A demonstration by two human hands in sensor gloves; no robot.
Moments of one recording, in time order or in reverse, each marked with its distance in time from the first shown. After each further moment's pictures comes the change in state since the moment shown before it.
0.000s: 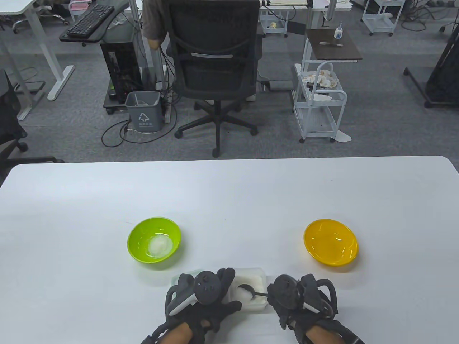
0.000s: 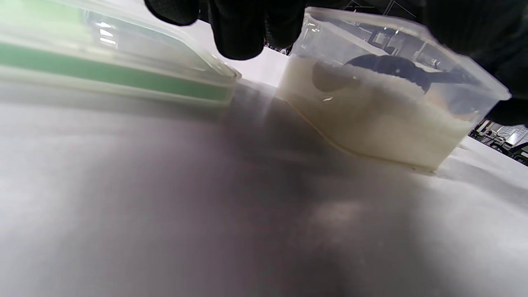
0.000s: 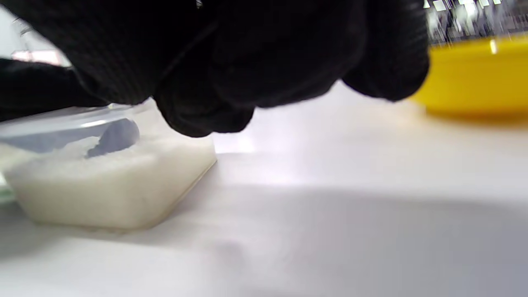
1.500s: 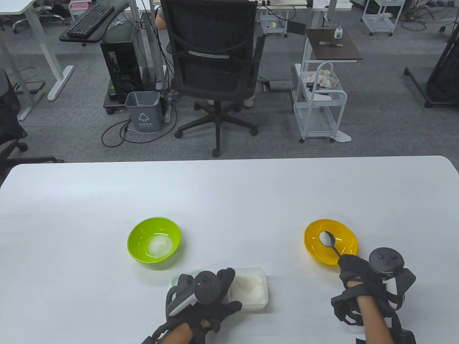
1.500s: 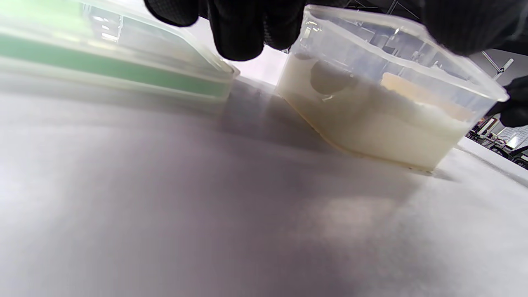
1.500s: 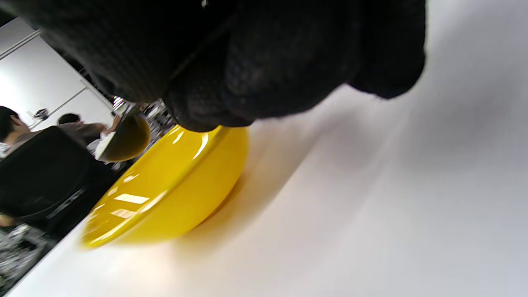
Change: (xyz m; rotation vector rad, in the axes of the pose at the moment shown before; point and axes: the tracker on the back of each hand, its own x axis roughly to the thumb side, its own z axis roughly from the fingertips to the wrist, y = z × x) left_hand 0.000 0.000 0.001 -0.004 0.005 0.015; right_hand -0.178 -0.039 0.021 -0.329 0.813 -0.464
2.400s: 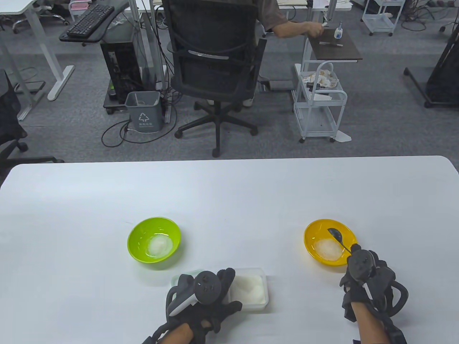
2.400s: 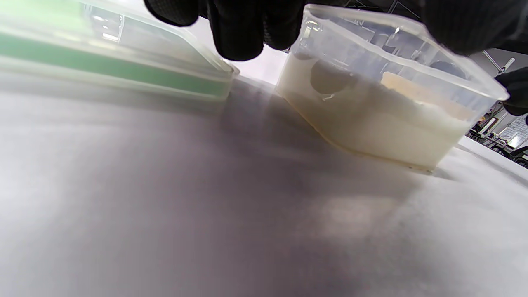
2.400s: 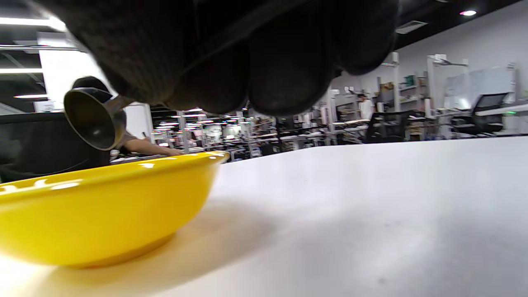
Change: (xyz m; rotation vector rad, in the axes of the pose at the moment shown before) left_hand 0.000 0.000 0.000 -0.001 0.002 -0.001; right_hand 0.027 0.012 0.021 -0.320 -0.275 0.440
